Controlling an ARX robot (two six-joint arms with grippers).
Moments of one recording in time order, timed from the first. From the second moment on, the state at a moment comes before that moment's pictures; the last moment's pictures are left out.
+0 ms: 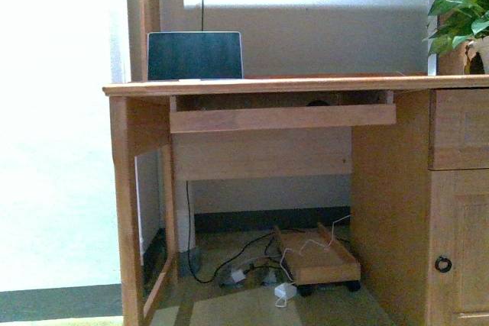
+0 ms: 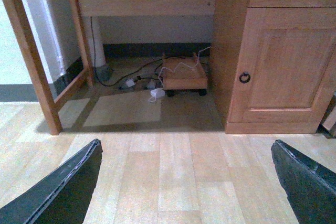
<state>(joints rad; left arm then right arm) 0.00 0.00 0.01 0.00 0.00 -0.01 0.00 0.00 0.02 0.00 0.00 0.00</state>
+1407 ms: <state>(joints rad) 0.00 0.00 0.01 0.00 0.00 -0.01 0.00 0.00 0.02 0.00 0.00 0.00</state>
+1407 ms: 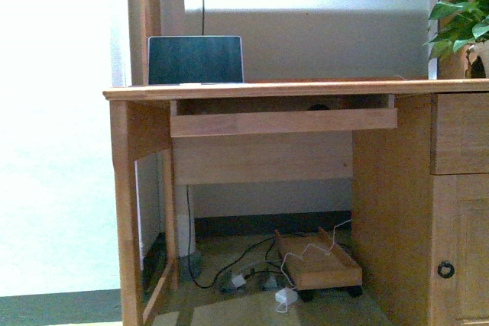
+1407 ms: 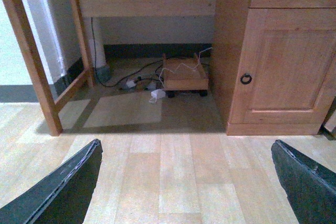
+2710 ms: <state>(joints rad) 0.00 0.00 0.01 0.00 0.00 -0.01 0.00 0.01 0.02 0.00 0.00 0.00</state>
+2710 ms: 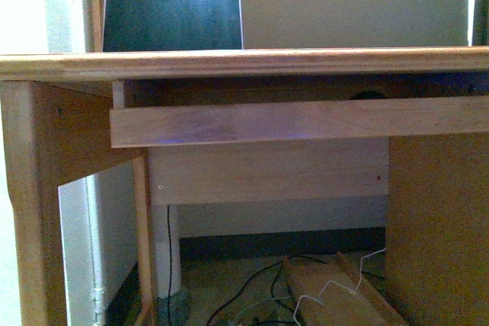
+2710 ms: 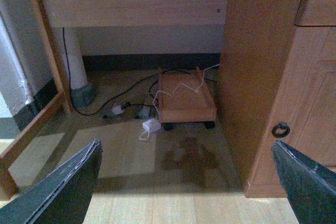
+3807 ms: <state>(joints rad) 0.00 0.10 0.07 -0.16 0.10 -0.13 0.00 0.00 0.02 0.00 0.00 0.00</state>
